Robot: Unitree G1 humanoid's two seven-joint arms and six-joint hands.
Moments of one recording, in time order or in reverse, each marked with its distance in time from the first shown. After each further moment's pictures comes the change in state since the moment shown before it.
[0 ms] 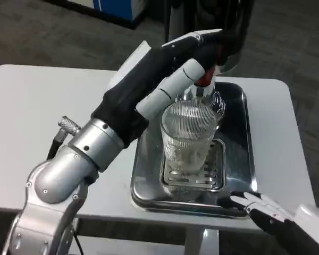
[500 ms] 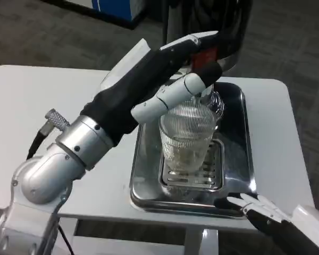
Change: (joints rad) left arm 0.001 0.094 -0.008 -0.001 0.113 -0.089 -0.022; right arm -0.001 0.000 0.013 0.000 0.001 -0.001 -0.001
